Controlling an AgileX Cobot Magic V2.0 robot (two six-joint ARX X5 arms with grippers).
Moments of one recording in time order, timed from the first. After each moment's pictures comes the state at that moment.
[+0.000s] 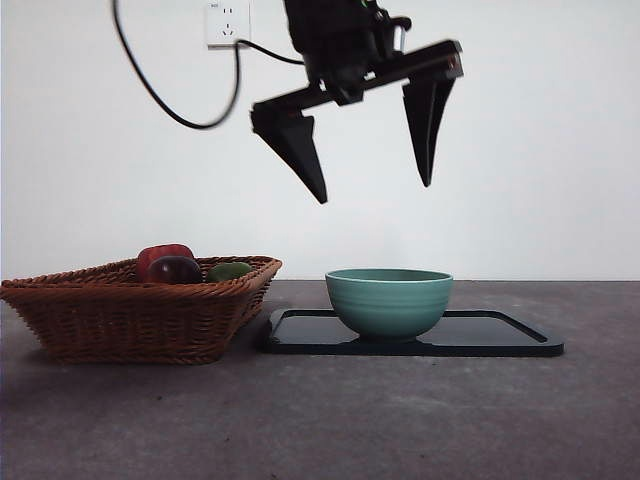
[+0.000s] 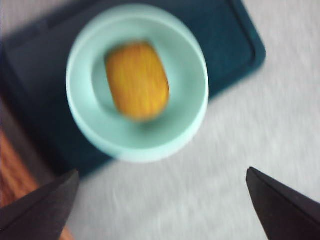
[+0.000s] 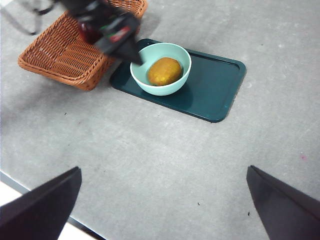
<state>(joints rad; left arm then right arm) -0.79 2.11 2.11 -1.16 0.00 -0.24 0.71 0.46 1.02 -1.16 0.13 0.28</state>
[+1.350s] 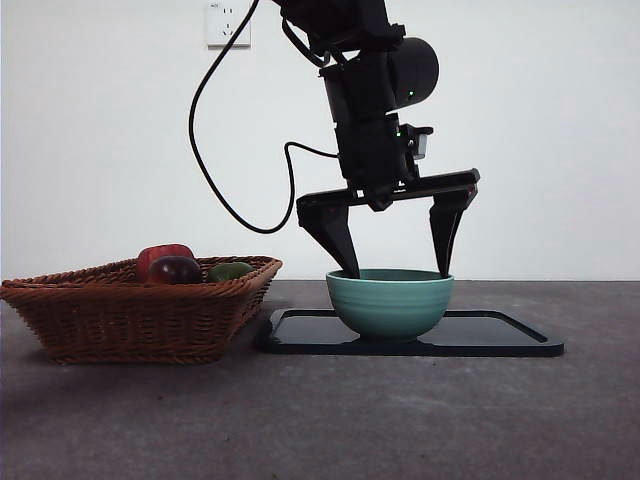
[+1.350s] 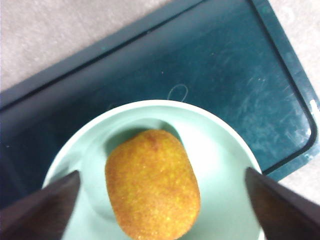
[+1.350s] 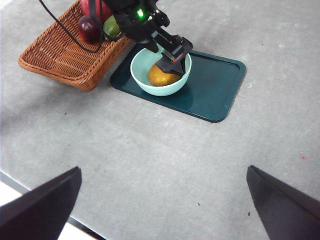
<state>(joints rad) -0.75 2.38 2.26 -1.03 -0.03 -0.22 0.71 0.46 1.02 -1.16 0.13 0.28</state>
